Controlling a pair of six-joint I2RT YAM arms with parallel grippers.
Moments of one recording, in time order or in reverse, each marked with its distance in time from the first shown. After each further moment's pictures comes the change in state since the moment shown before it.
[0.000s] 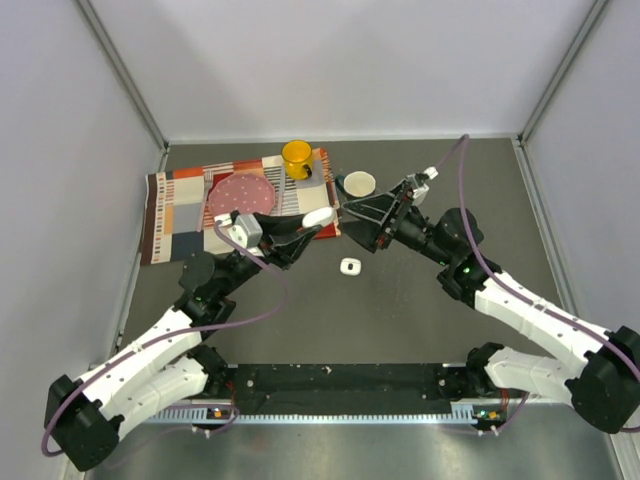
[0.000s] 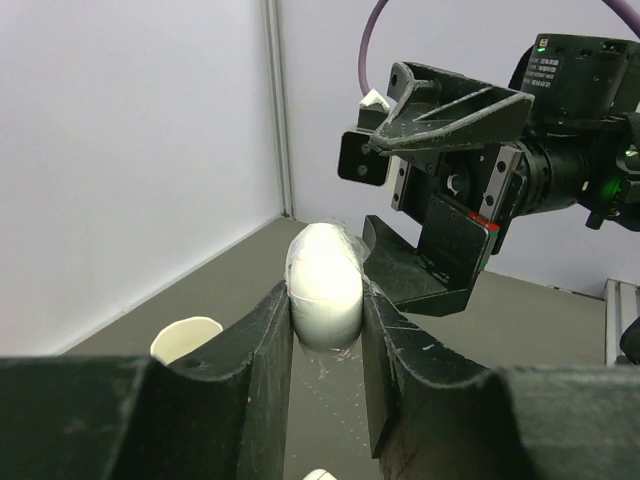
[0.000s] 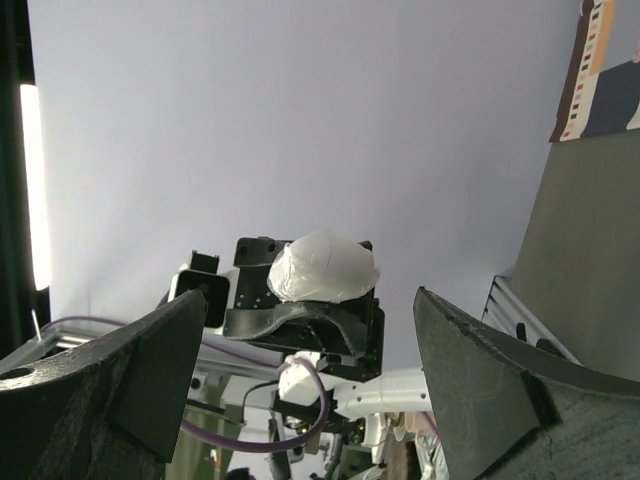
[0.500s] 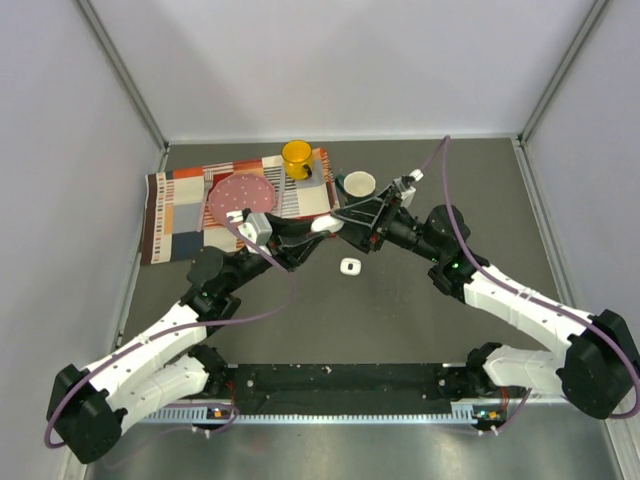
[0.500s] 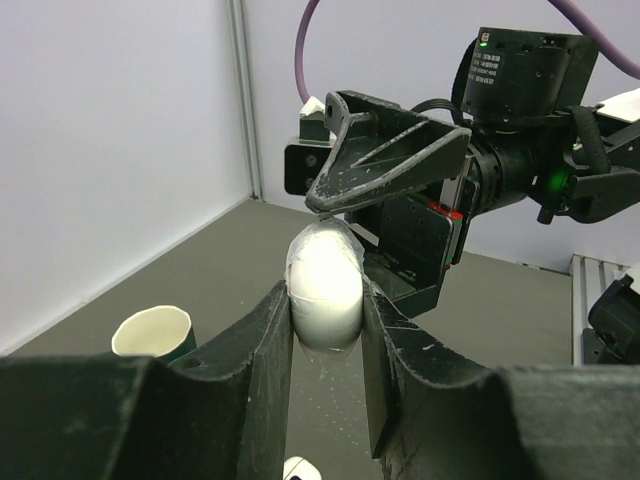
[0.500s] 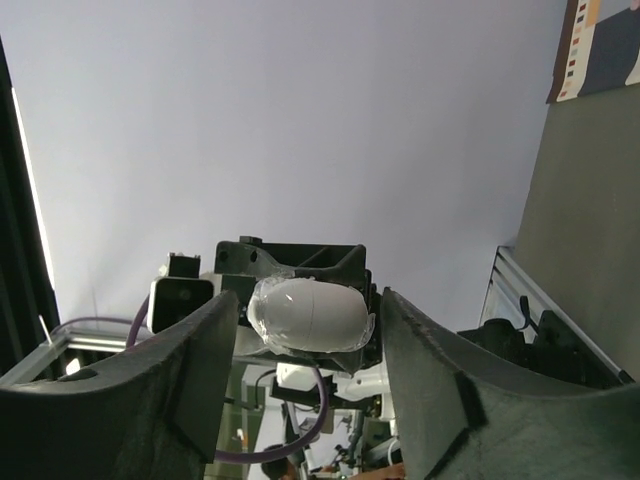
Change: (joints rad) left arm -0.003 0.061 0.000 0.023 0.070 -0.030; right arm 0.000 0.091 0.001 0.061 -0.066 0.068
